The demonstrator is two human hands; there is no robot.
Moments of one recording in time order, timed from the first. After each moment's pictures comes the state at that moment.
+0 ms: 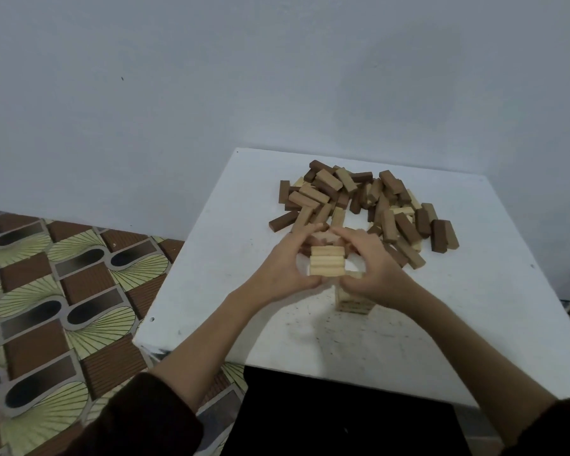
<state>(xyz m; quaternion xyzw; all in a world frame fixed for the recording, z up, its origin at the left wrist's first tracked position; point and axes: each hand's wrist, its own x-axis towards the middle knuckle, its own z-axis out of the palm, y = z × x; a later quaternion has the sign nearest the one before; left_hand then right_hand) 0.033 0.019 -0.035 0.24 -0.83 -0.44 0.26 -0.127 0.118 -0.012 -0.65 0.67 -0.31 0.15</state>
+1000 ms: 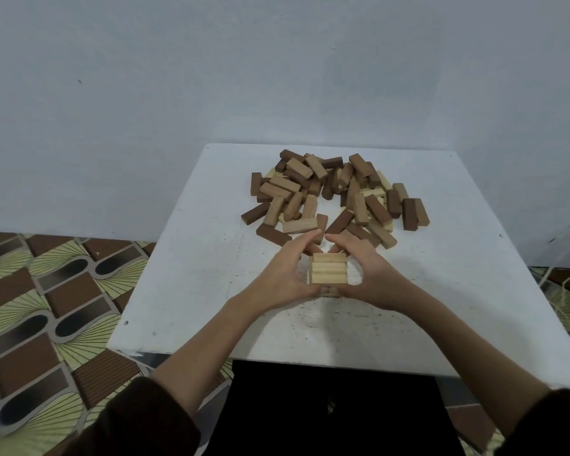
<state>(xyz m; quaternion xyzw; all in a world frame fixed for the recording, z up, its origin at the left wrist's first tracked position) 0.001 0.051 -0.051 0.24 -0.85 -0.44 0.17 -0.165 0.154 -0.049 -0.67 0.64 -0.33 0.16</state>
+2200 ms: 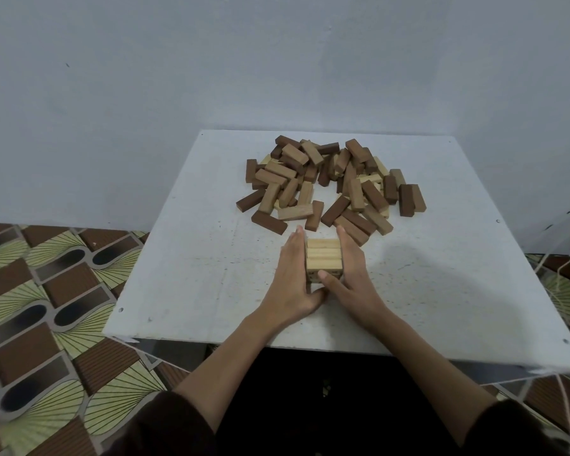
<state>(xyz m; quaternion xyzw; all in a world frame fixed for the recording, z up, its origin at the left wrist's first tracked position) -0.001 0.095 -0.076 0.31 -0.83 -0.41 0.20 -0.122 0.168 -0.085 -0.52 0.72 -0.40 0.21</state>
